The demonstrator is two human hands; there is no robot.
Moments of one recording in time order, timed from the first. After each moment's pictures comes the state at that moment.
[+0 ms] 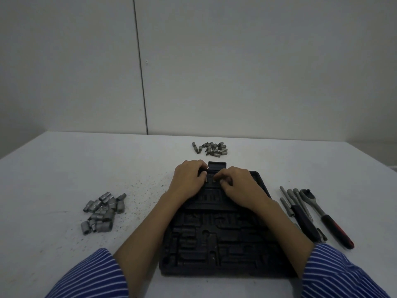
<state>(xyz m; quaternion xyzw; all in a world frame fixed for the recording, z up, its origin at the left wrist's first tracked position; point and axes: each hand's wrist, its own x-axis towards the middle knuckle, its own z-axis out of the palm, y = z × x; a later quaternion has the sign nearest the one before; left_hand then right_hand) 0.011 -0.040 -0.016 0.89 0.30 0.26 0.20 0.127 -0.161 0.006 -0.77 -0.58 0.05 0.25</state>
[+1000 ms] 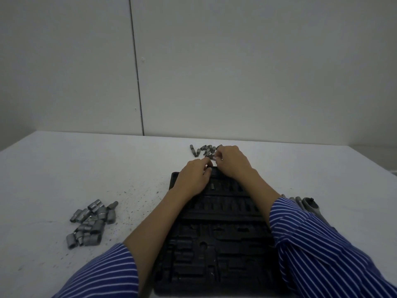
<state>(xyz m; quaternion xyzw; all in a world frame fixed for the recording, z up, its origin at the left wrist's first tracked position) 0.044 -0.025 -0.016 0.89 0.28 0.26 0.25 0.166 -0.080 0.021 -0.84 -0.51 -0.02 0.19</state>
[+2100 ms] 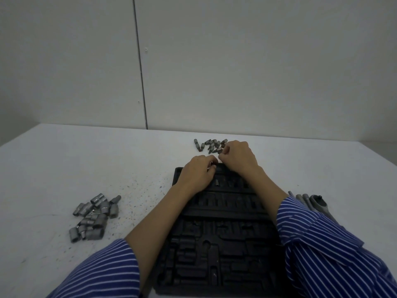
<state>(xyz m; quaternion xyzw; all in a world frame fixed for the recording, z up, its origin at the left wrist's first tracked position) 0.042 -0.026 -0.017 0.90 0.29 0.23 0.22 0.174 -0.072 0.012 -0.86 -0.45 0.01 0.25</state>
